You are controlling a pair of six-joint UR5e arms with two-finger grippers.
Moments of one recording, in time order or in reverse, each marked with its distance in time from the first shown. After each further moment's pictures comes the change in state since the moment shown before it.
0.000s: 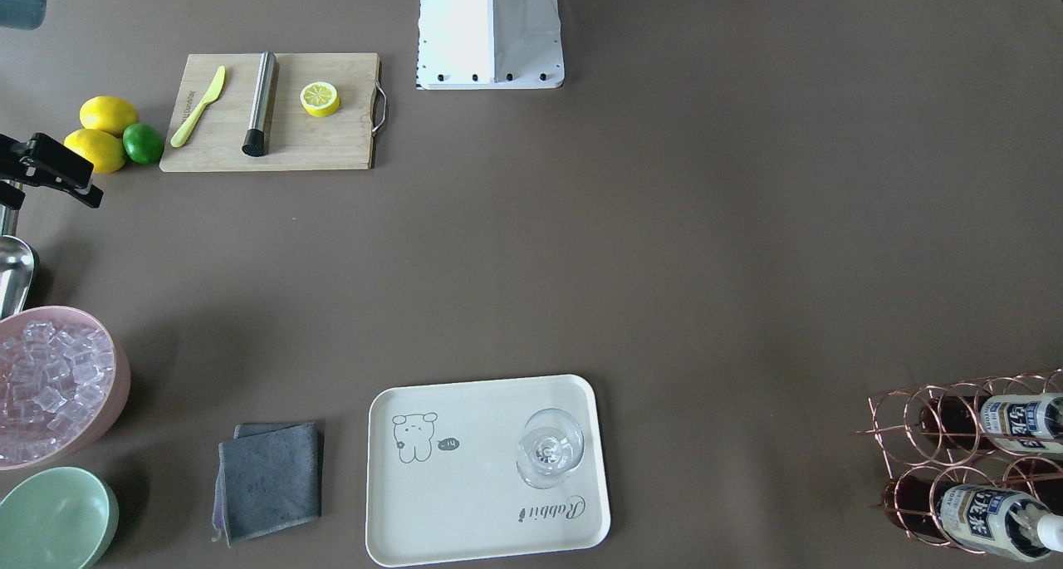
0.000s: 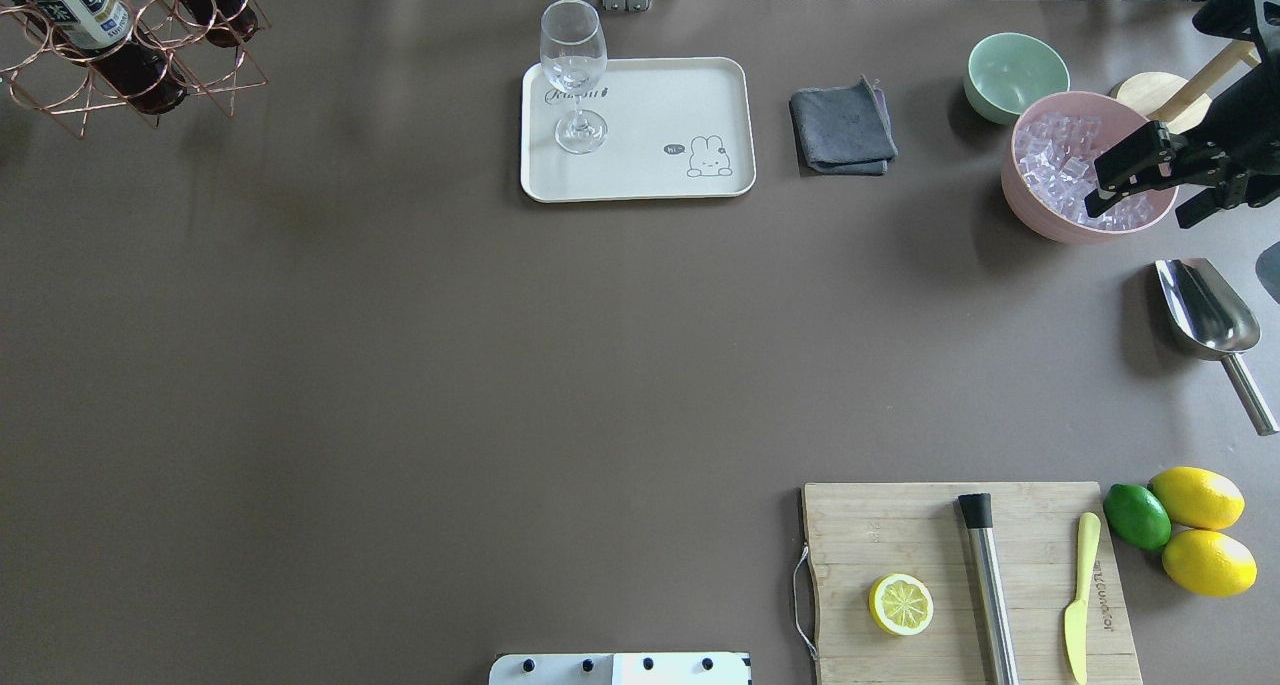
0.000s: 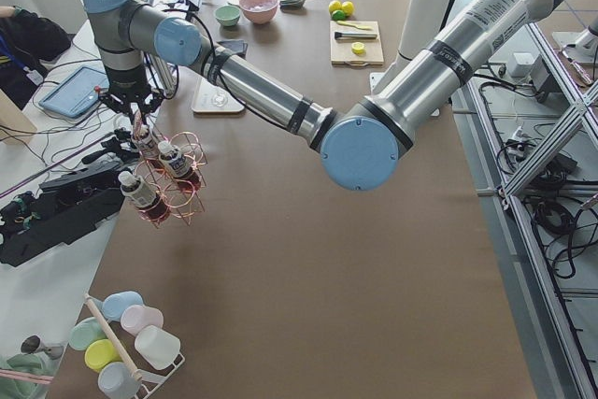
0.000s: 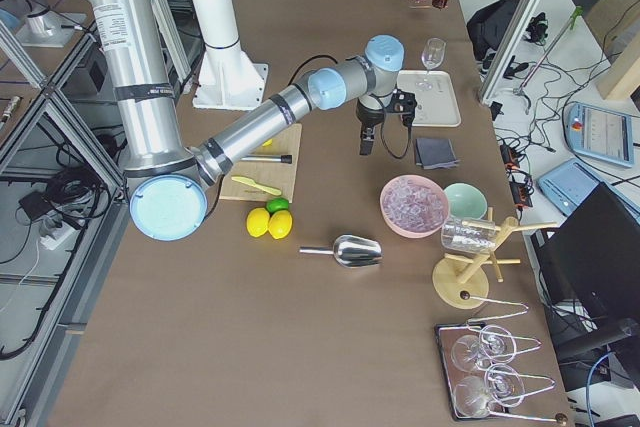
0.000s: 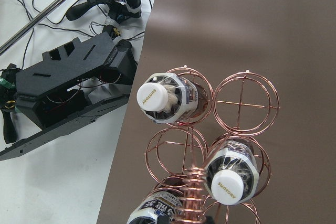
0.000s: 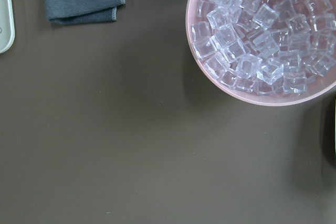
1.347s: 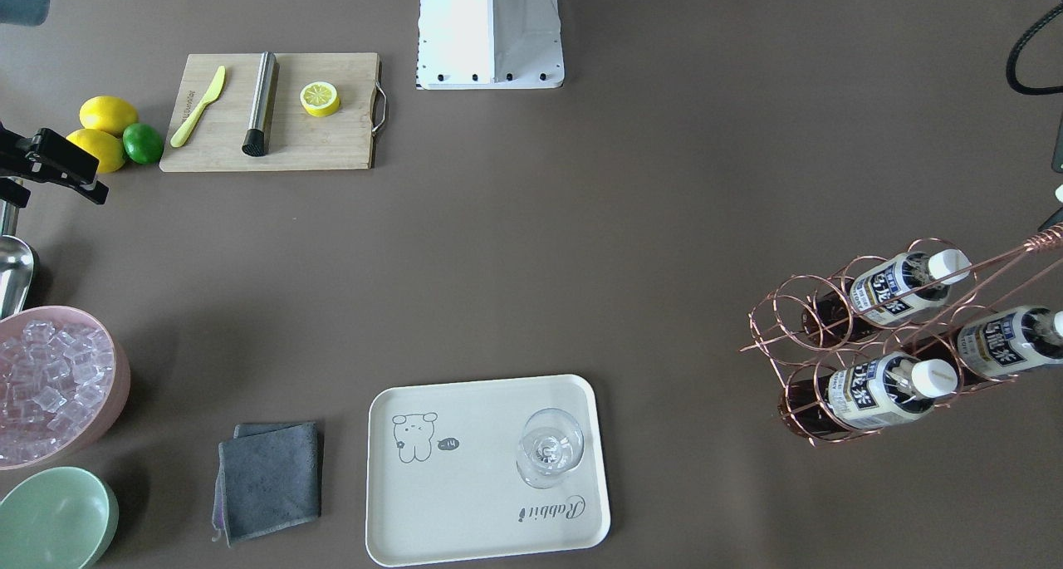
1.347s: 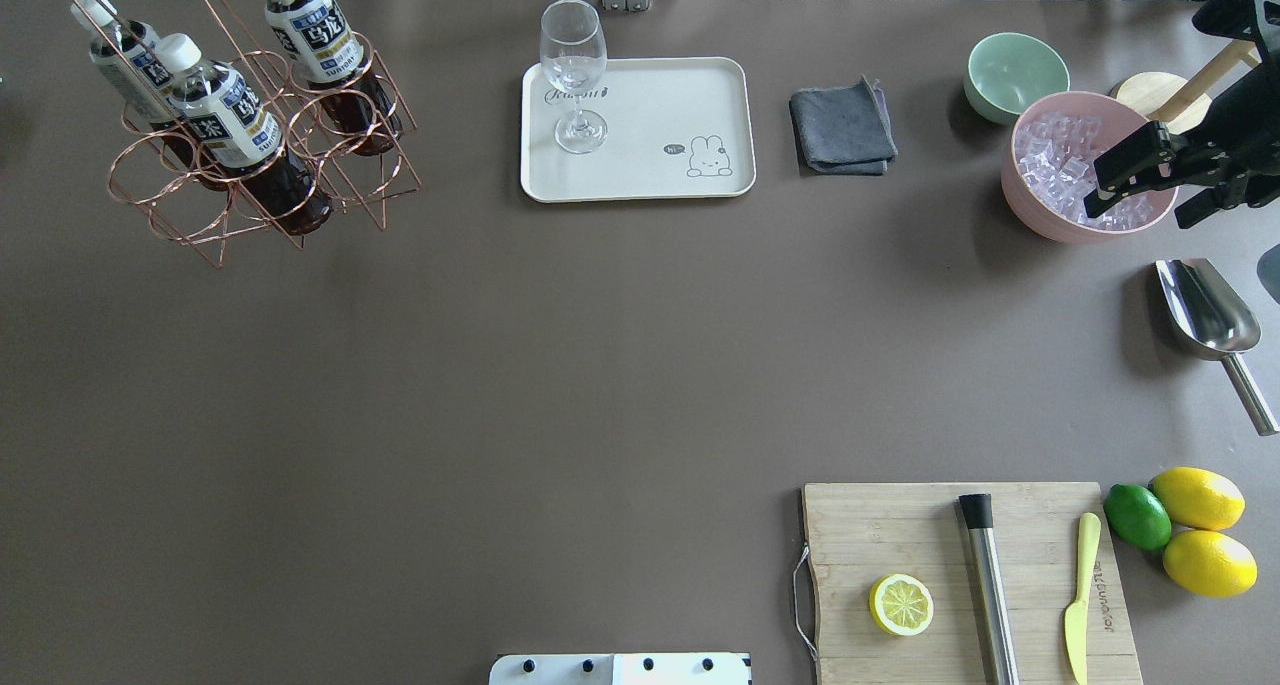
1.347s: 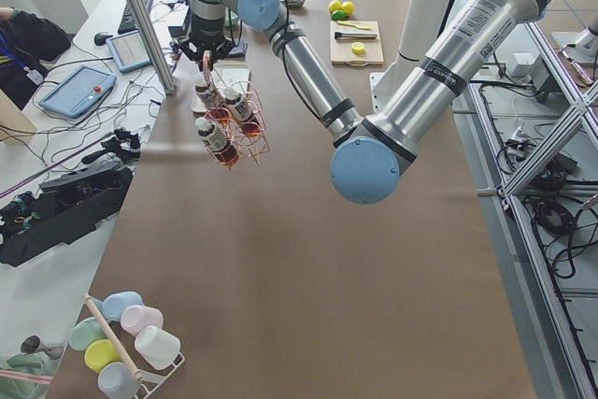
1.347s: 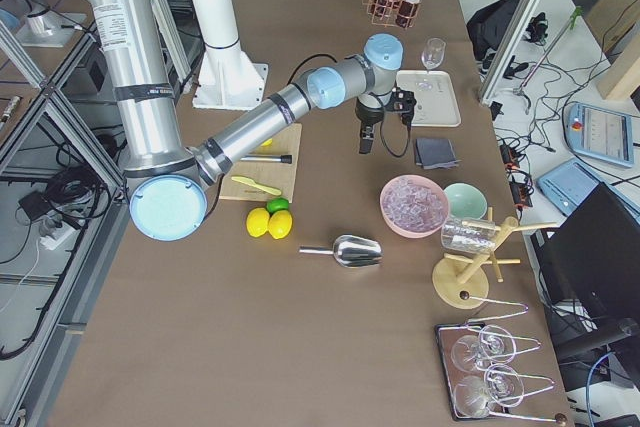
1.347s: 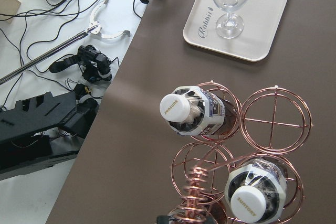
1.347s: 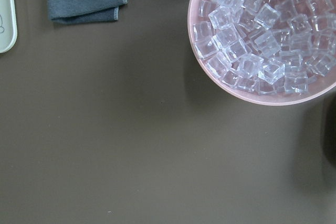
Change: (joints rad) left arm 0.194 0.107 -0.507 0.095 0.024 -0.447; right arm -0.001 -0.001 0.006 0.000 0.001 0.000
